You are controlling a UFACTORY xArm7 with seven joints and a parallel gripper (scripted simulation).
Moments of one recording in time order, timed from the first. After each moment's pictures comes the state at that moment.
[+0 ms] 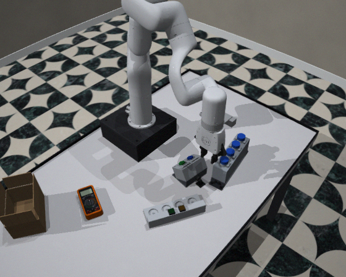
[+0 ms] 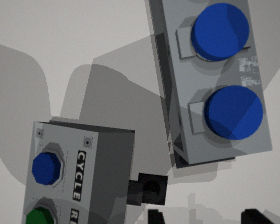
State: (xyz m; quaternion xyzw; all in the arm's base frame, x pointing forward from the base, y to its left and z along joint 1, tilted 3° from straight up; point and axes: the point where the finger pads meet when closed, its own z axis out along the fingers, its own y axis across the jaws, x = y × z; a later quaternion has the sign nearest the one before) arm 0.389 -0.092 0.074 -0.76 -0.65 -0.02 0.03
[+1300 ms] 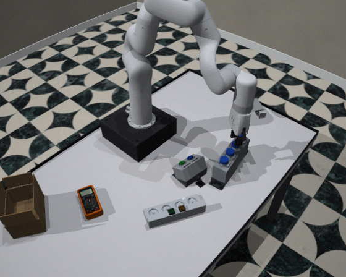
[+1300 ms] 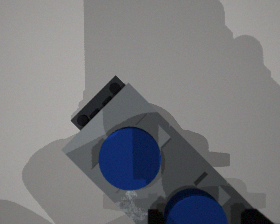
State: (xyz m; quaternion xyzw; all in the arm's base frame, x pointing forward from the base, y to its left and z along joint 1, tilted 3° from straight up) arm 0.426 0.071 0.060 -0.92 -0.38 -0.01 0.02
